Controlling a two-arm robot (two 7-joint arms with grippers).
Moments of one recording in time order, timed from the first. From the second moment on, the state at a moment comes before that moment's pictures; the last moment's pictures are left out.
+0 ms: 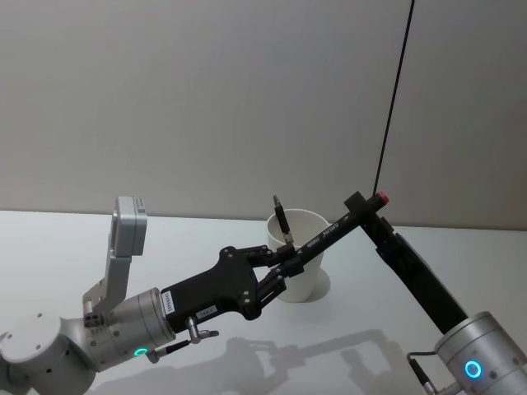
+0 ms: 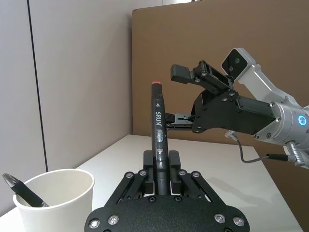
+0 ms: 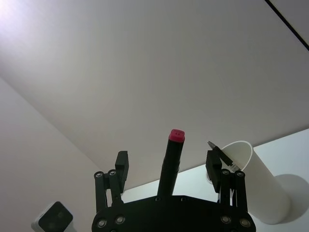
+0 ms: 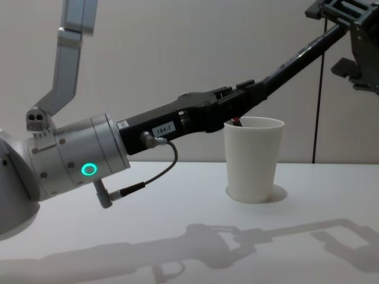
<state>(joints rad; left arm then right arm) -0.57 0.28 0.57 -1.14 -0.76 -0.23 -0.99 0.00 0.21 -0.18 -1.92 1.05 0.23 0.09</state>
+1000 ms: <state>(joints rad) -0.57 0.28 0.57 -1.14 -0.76 -0.23 -0.99 0.03 0.21 -0.19 -1.91 1.06 0.22 0.09</state>
